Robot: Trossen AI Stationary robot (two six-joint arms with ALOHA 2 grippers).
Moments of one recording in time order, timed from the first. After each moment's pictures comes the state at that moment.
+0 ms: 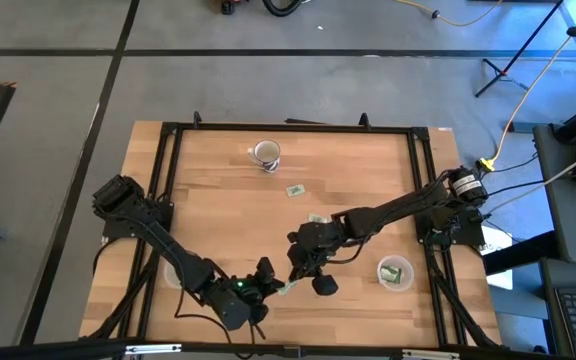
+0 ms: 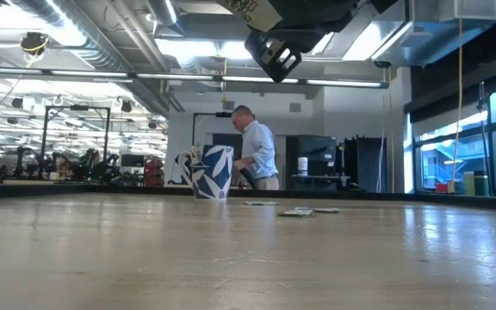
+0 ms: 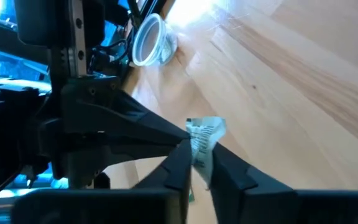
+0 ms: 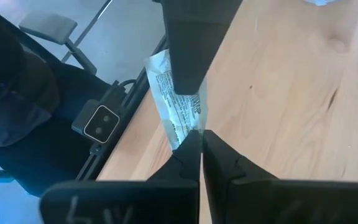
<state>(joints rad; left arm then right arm) -0.69 1.77 1.21 -0.17 -0.75 0.51 0.28 1.80 1.24 -0.12 -0.36 0.10</state>
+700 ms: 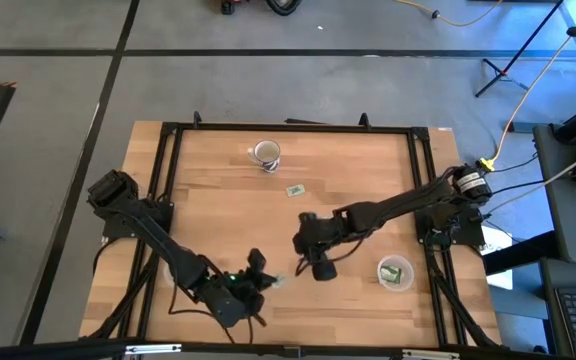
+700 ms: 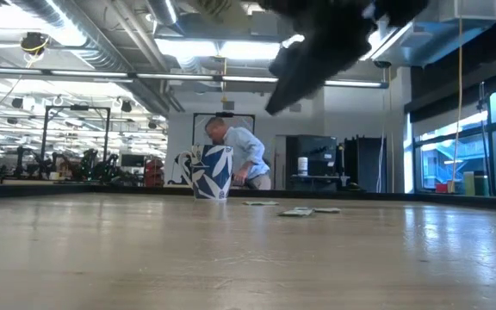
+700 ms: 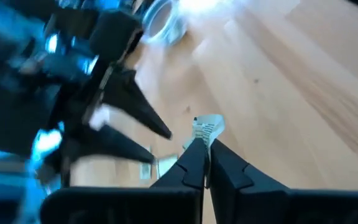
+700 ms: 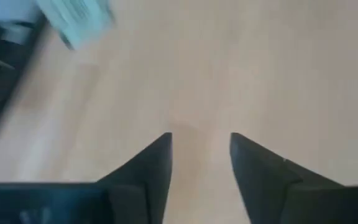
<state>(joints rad) -0.71 1.72 1.21 -0.29 -0.75 0.27 0.26 1.77 1.24 -0.36 -0.07 0.01</state>
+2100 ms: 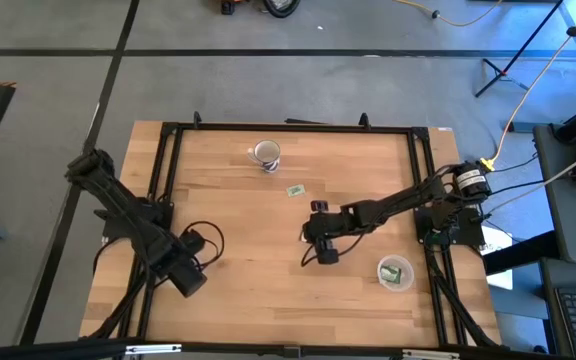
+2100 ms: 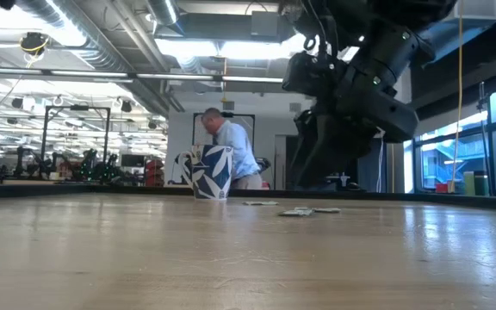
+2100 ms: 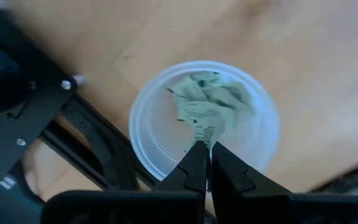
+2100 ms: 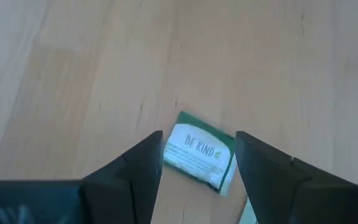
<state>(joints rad) -0.76 1.41 1.15 -1.34 0.03 -1.59 0.17 1.76 0.94 -0.13 0.13 -0.06</state>
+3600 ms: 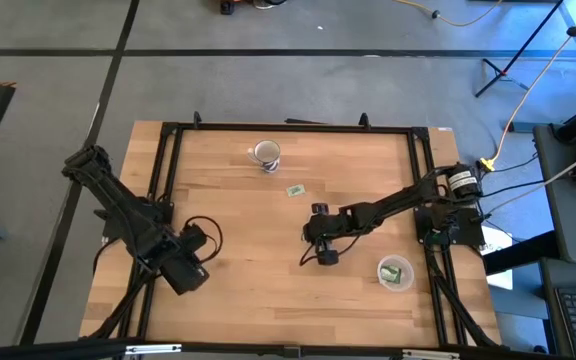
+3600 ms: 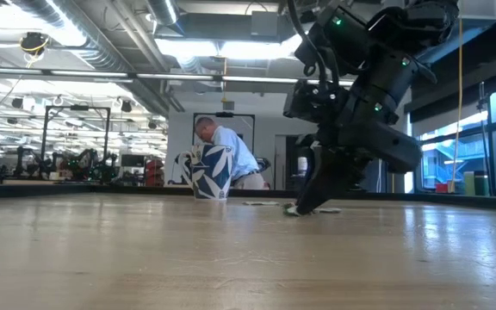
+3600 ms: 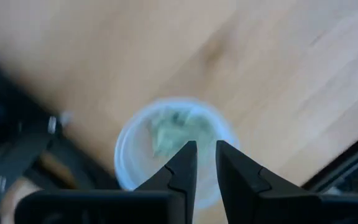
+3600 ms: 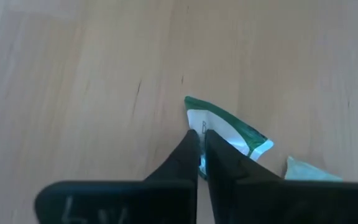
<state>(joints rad) -0.76 1.35 1.18 -1.31 -0.11 -1.56 0.16 1.83 0.90 -0.05 0.10 -0.04</state>
